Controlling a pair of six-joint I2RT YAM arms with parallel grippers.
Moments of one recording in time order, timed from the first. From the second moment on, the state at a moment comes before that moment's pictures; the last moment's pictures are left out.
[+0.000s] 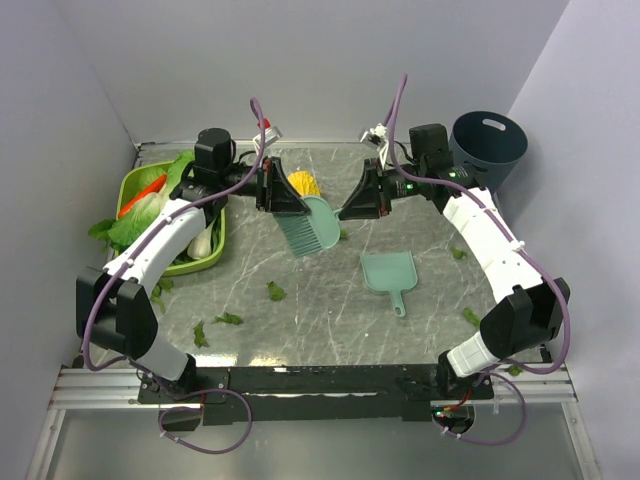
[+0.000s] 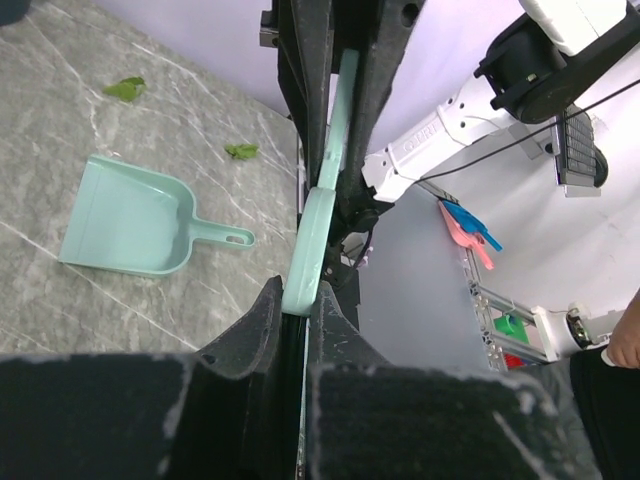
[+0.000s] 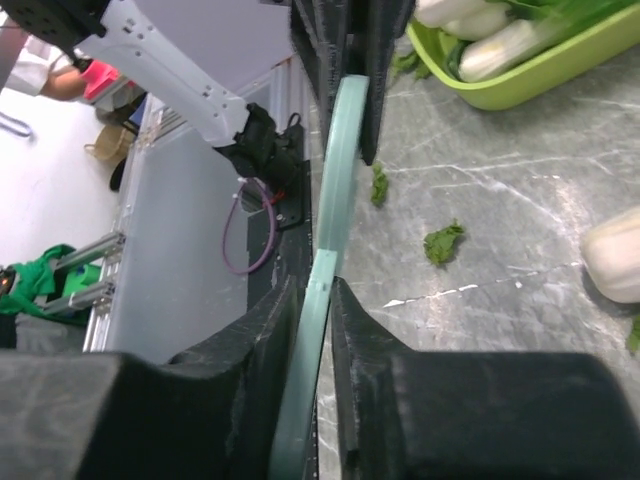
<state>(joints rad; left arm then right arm) -0.34 1.53 1.33 0.00 1.31 -0.44 0.31 1.51 1.53 -0.69 -1.27 -0.10</state>
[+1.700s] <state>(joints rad) -0.80 2.09 1.50 -0.27 0.34 -0.49 -0.07 0.81 1.39 -0.94 -0.12 0.03</state>
